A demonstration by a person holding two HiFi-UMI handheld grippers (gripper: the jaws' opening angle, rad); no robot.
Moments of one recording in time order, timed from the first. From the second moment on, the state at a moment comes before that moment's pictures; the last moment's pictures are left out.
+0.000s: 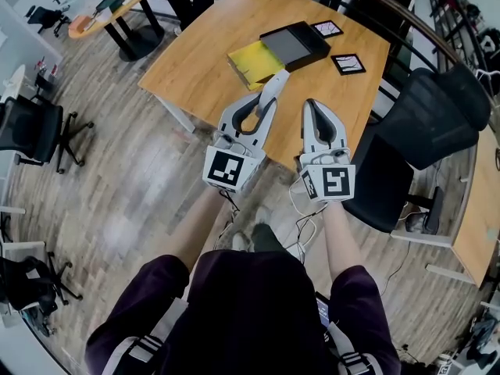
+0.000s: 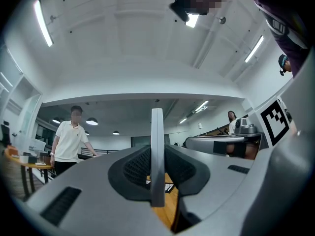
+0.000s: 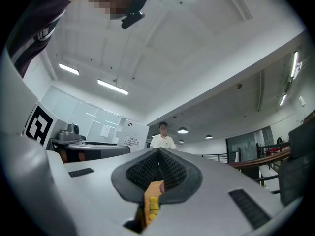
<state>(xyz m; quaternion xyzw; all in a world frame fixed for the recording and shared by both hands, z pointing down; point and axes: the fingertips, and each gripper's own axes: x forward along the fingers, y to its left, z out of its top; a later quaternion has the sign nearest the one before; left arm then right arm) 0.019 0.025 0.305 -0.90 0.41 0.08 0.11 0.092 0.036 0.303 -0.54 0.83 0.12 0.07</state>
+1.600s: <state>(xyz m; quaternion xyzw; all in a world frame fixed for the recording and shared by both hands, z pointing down) 0.003 -0.182 0.317 -0.90 0.41 0.06 0.10 0.076 -0.172 0.316 -0.54 0.83 0.09 0.07</state>
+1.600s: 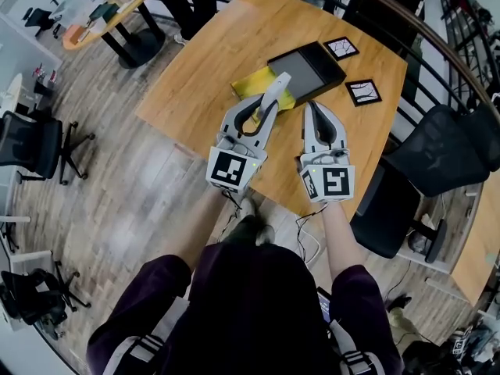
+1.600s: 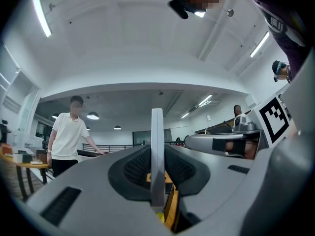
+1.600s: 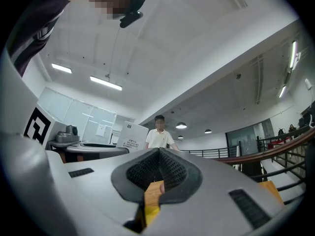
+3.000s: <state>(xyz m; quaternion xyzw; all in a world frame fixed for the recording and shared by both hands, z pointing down) 0.000 -0.365 0.501 -0.91 0.41 -0.01 0.00 0.061 -0.357 0.488 -0.56 0.82 -0.01 0.05</state>
